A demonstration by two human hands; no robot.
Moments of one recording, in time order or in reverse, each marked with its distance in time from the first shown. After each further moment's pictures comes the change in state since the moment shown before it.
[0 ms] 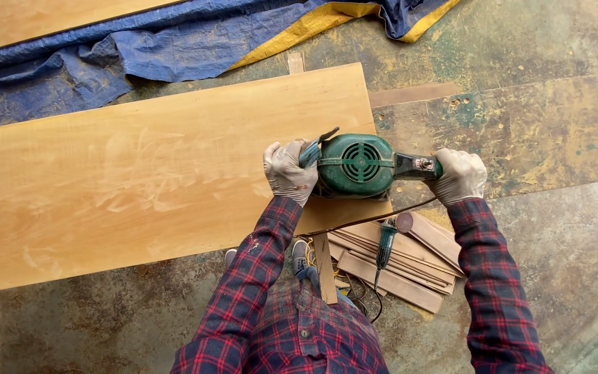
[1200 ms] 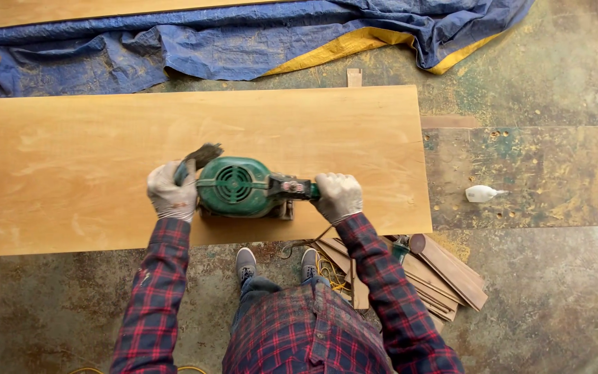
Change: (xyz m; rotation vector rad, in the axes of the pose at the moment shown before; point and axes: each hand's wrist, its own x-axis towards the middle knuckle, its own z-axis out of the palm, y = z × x) left_hand -0.018 -0.221 -0.253 0.216 0.156 -0.176; right_hand 0.071 -0.323 0.045 0.315 0.065 -0.229
